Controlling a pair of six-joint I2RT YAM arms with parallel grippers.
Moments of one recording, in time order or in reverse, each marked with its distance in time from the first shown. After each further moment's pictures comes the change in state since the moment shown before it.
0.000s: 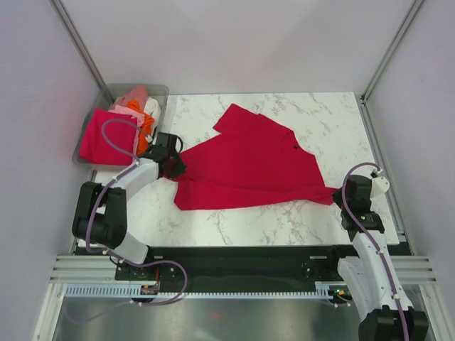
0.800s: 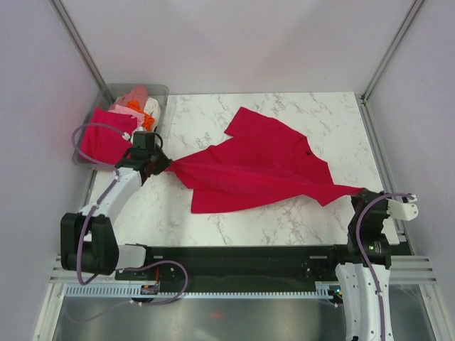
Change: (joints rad) left arm 0.132 -0.216 0.028 -0.013 0.031 0.007; right arm -0.062 -0.337 0.056 -0.144 0.280 0.195
